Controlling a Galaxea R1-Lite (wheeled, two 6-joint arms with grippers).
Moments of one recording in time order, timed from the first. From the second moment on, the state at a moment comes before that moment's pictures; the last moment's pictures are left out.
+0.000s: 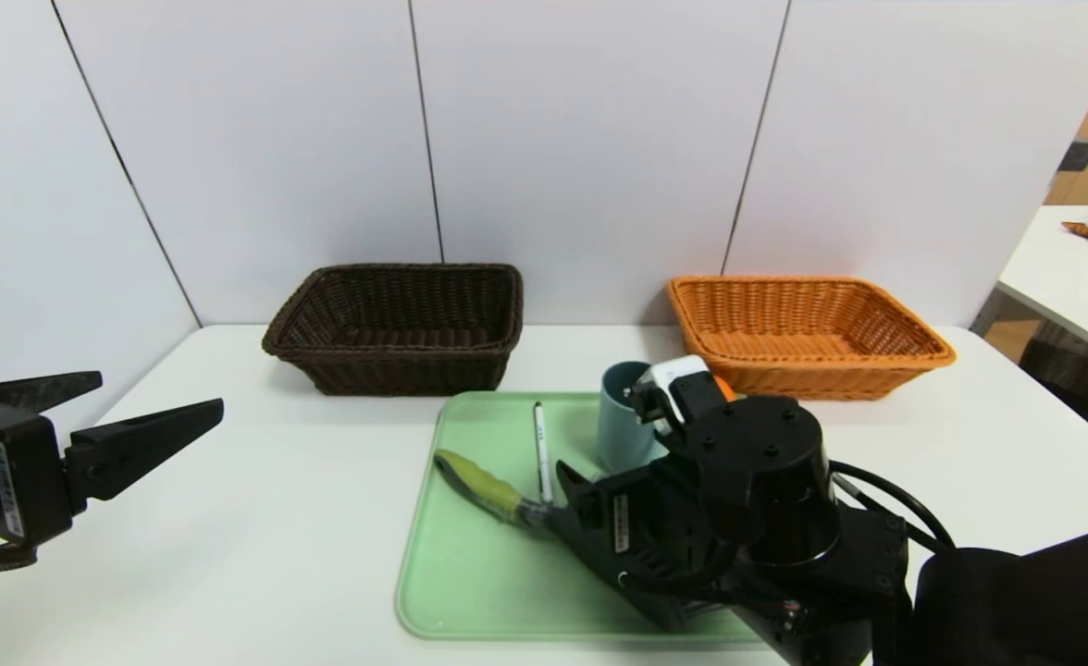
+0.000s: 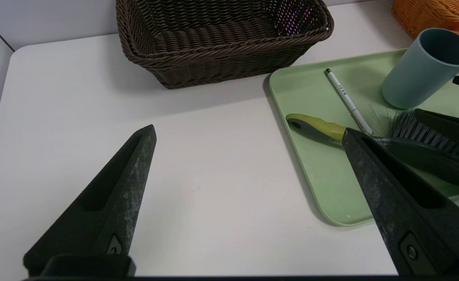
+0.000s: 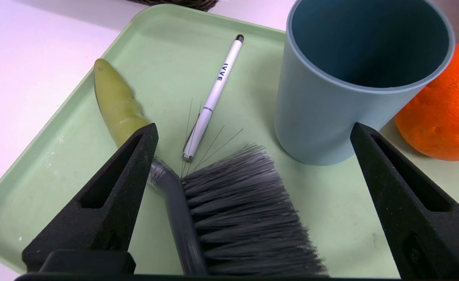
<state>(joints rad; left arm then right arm) -0.37 0.96 -0.76 0.06 0.10 -0.08 0.89 1.83 -0.71 -0.73 -0.46 0.22</state>
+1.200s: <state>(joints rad) -0.37 0.96 -0.77 0.05 0.10 -0.08 0.82 1.86 -0.76 -0.73 -0.46 0.19</state>
